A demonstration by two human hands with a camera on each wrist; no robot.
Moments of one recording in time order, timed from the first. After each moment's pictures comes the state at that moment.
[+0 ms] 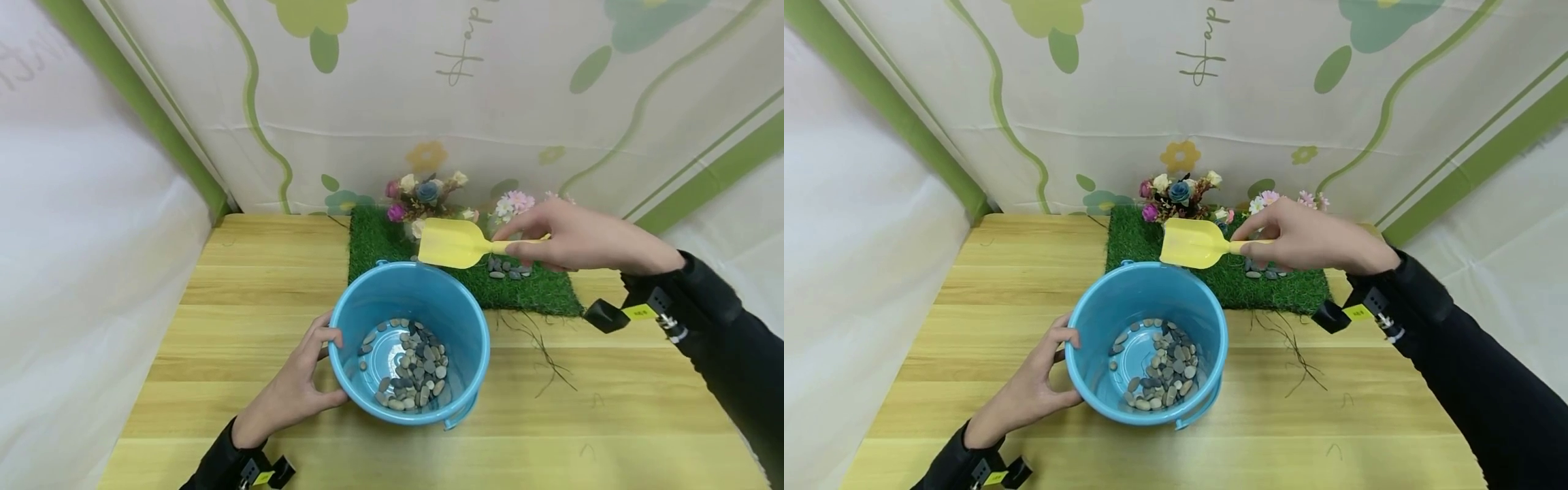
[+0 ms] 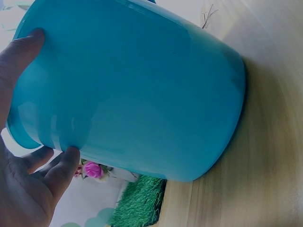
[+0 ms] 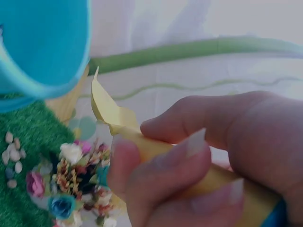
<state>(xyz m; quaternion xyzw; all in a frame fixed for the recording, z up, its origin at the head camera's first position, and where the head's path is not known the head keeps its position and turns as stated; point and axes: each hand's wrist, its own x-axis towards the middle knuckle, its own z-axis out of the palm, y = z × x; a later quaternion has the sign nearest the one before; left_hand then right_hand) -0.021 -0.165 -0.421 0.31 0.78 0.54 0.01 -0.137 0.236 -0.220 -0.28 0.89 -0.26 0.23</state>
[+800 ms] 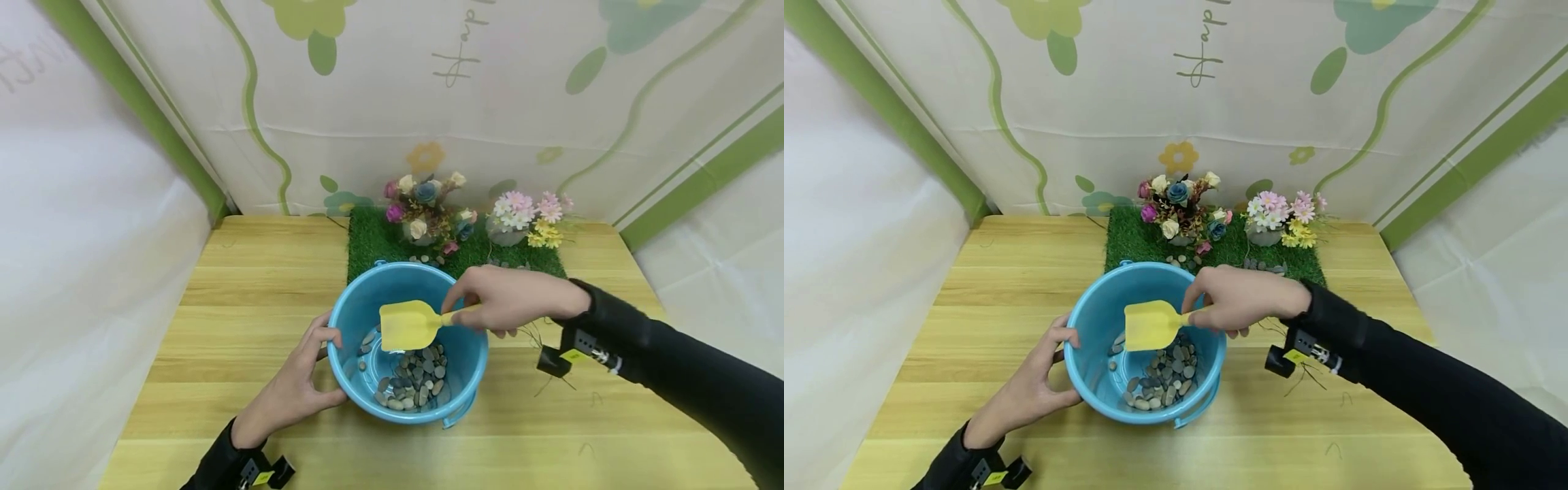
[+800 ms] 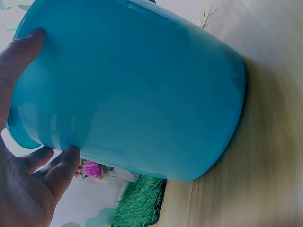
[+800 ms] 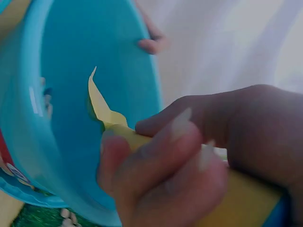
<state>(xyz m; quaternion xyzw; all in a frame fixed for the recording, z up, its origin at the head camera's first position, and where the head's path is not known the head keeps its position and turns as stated) -0.021 -0.165 -0.420 0.31 0.78 0.54 0.01 -0.108 0.173 -0.268 -0.34 0.83 -0.26 0.37</state>
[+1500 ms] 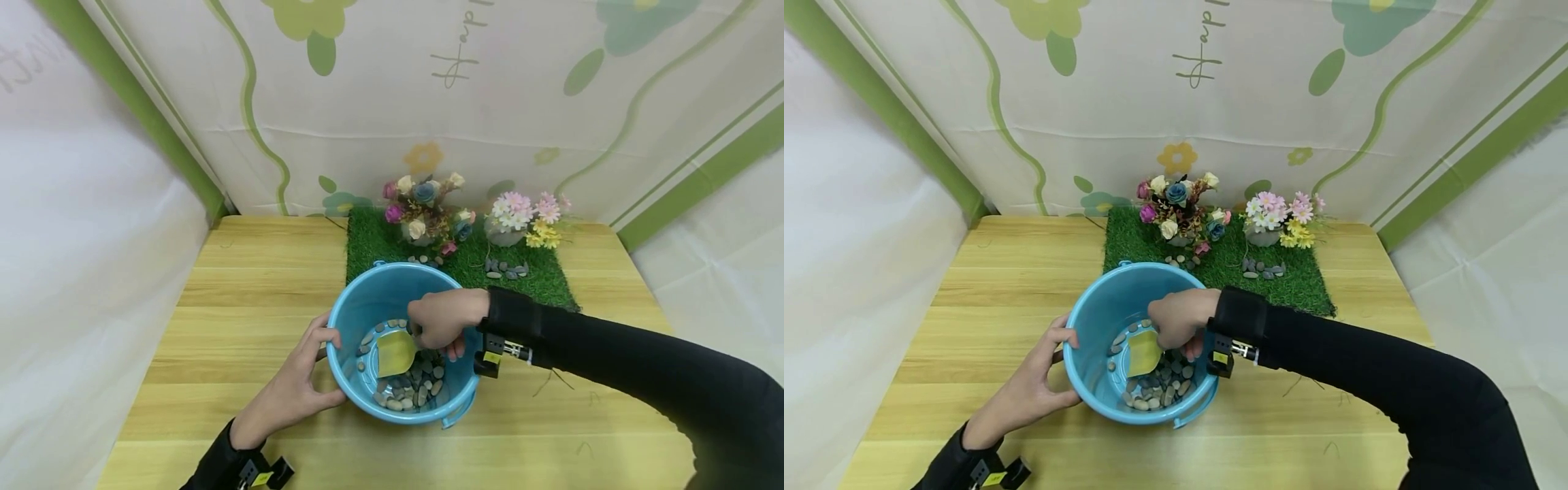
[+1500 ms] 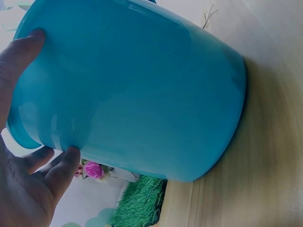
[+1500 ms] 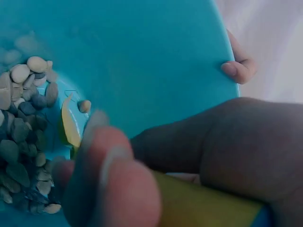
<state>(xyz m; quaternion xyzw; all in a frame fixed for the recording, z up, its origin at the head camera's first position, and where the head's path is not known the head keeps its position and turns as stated) -0.021 -0.166 -0.420 0.31 0.78 0.54 0.01 -0.116 0.103 -0.309 -0.31 0.81 -0.15 0.47</state>
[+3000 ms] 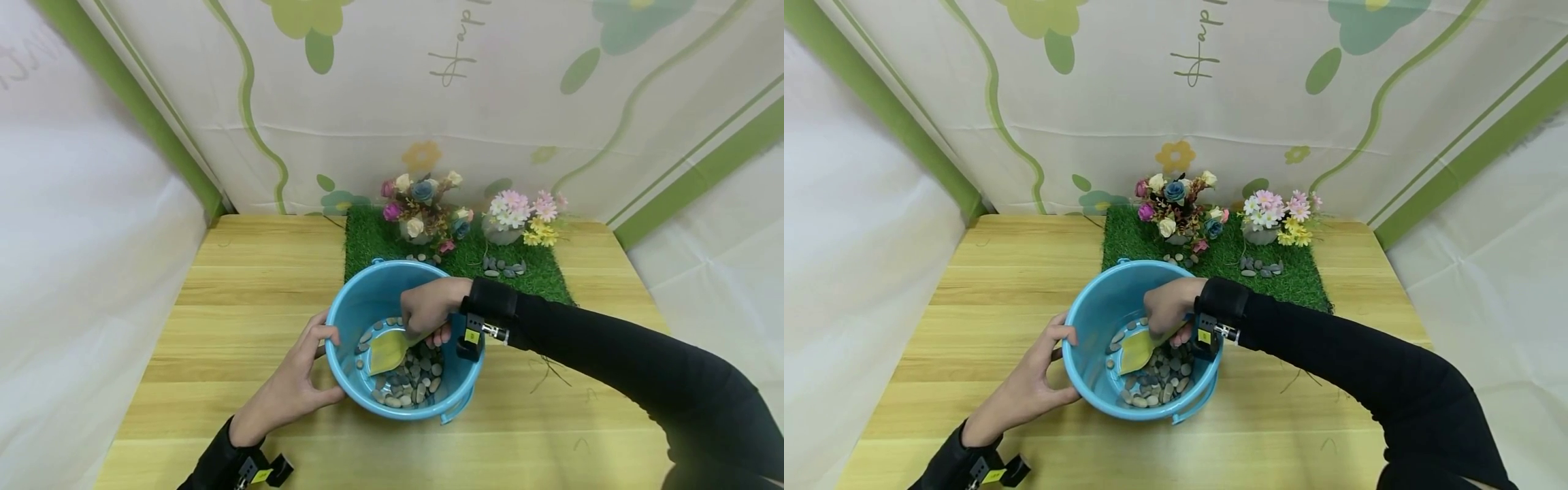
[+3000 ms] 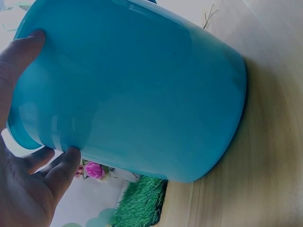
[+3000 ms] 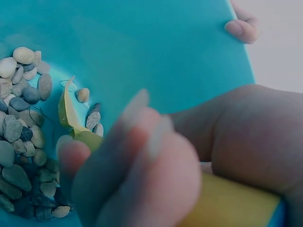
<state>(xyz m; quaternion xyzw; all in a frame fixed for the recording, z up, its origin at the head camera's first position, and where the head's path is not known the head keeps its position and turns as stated) -0.021 -0.166 -0.420 0.32 0.78 0.54 0.00 -0.140 0.094 -0.323 -0.28 0.78 -0.17 0.53</state>
